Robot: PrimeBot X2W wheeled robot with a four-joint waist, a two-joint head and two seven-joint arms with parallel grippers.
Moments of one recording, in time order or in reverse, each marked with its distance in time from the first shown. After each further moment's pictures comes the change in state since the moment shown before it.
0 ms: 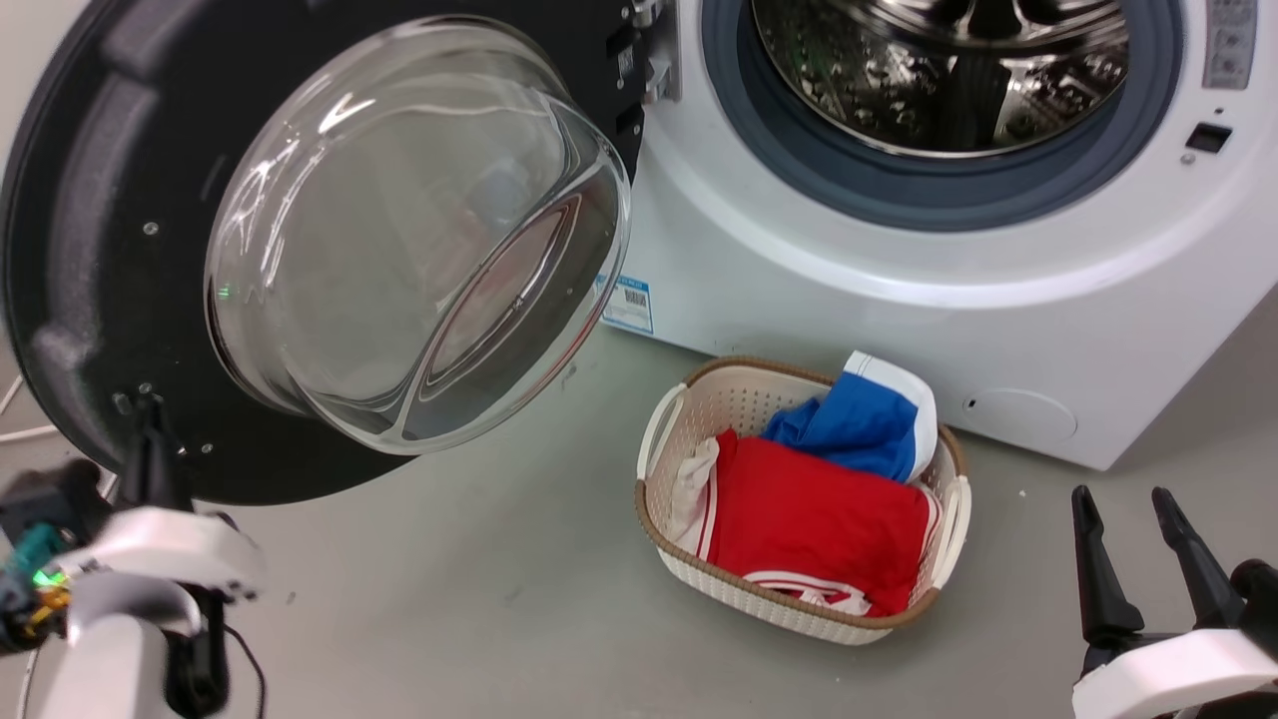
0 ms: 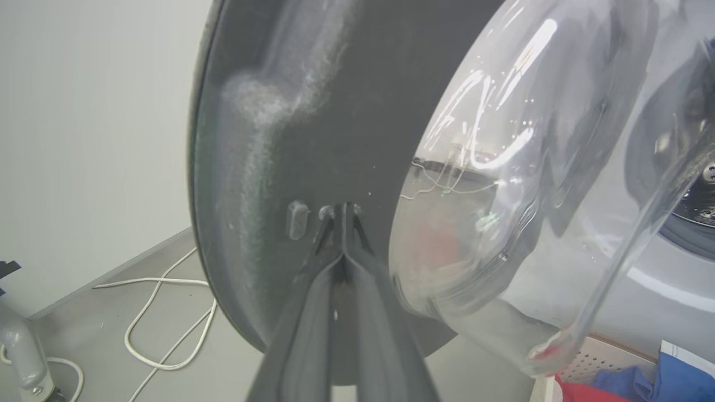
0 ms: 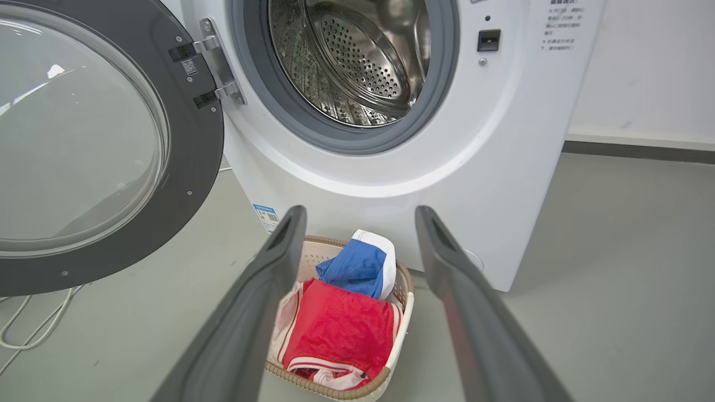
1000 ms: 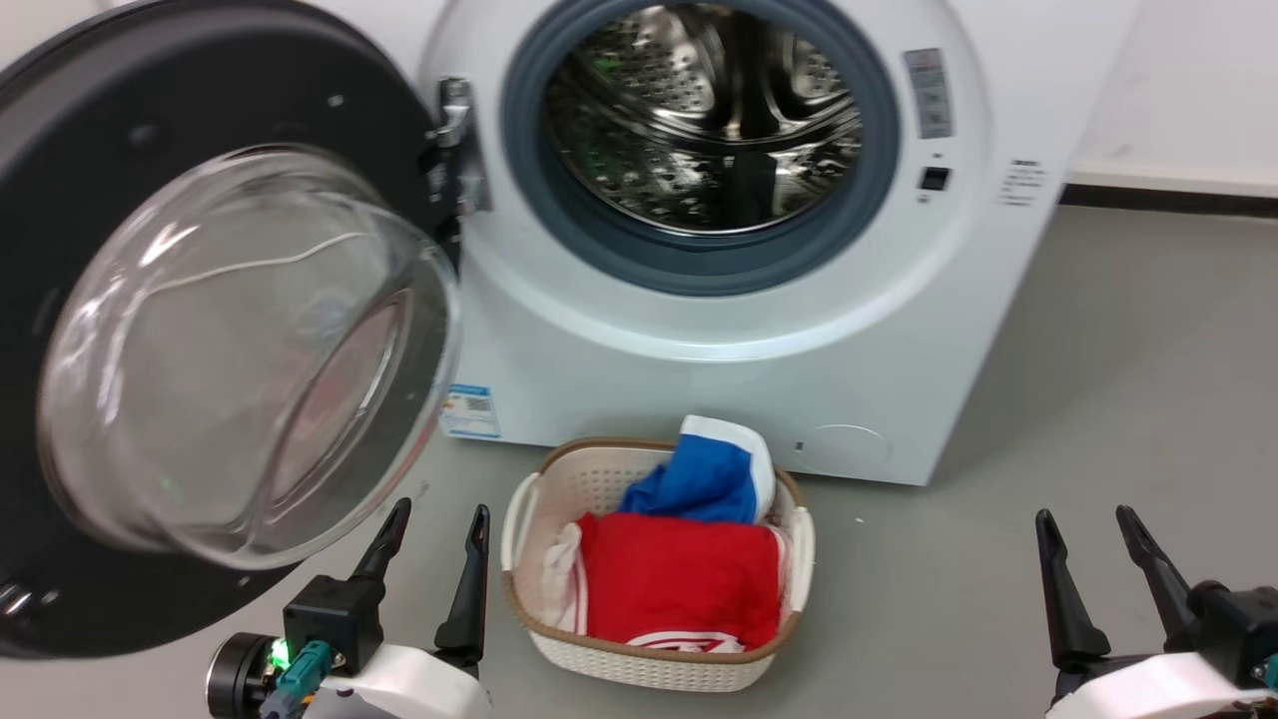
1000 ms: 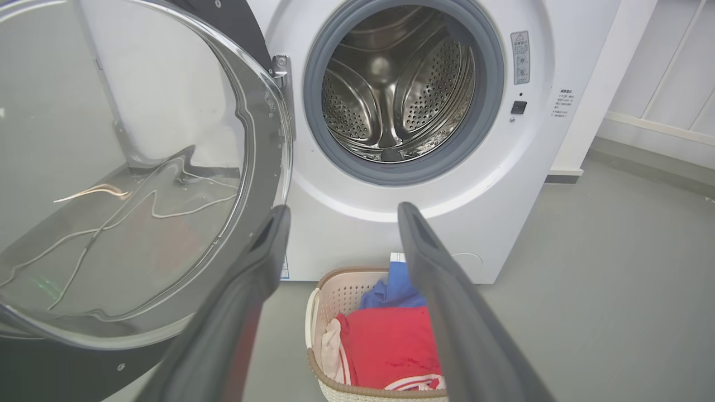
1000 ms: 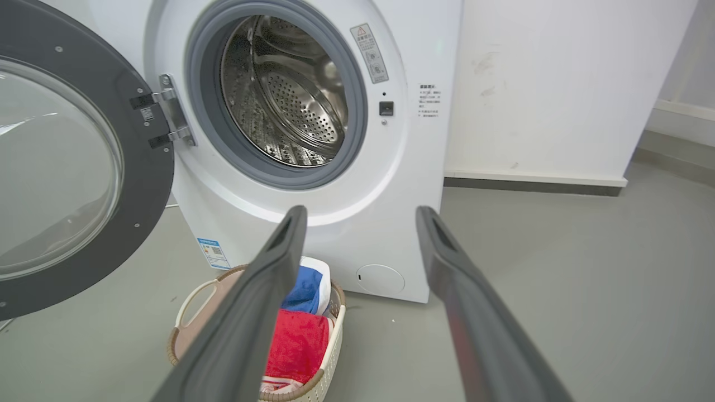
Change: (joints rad) left arm 0.310 -0.131 -0.276 -0.437 0.140 0.024 0.148; right arm 0.042 0.011 0.049 -0.017 -0.058 0.000 -0.023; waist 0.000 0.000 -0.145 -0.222
